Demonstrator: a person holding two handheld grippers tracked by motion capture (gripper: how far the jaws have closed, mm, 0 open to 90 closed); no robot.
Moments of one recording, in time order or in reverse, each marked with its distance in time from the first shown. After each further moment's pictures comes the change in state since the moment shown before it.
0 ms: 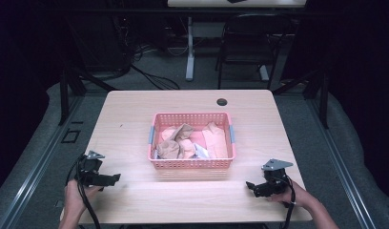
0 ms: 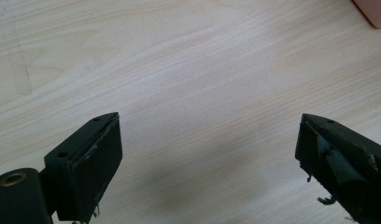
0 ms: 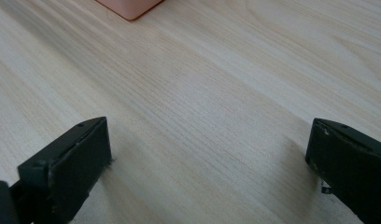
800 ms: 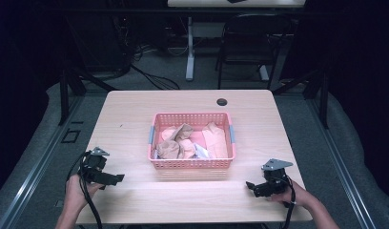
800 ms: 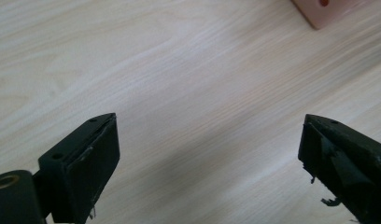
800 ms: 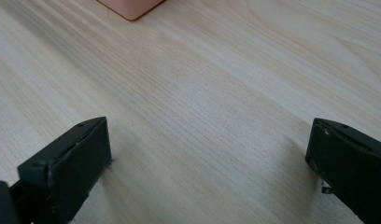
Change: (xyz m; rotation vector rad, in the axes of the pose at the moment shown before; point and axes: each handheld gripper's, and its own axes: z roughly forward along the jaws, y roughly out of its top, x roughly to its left) left arm -0.008 0.018 -0.009 0.044 -0.099 0.079; right arm 0.000 0.000 0.001 -0.005 0.000 0.003
